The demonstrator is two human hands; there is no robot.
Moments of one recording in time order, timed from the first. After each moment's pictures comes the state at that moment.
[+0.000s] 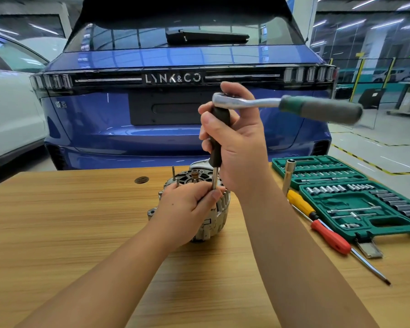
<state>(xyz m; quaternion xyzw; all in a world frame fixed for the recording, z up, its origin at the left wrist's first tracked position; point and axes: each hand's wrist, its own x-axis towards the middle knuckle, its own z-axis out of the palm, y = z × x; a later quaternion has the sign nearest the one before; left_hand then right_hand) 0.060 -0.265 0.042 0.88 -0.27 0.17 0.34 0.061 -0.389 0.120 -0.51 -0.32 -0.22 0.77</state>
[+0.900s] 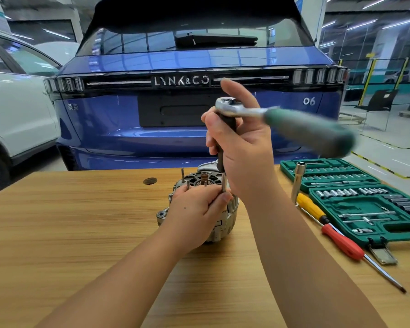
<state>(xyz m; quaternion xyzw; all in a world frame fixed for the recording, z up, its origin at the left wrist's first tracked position) 0.057 -0.268 0.042 0.89 -0.25 0.17 0.33 0.056 -0.380 0.122 -0.54 -0.35 -0.27 0.72</state>
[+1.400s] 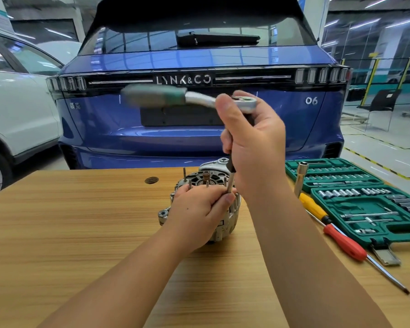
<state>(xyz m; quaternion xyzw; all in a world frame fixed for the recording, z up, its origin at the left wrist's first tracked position) 0.058 -0.266 0.039 0.89 -0.27 0.18 0.32 0.053 -0.382 0.128 -0.53 -0.22 -0.28 0.77</state>
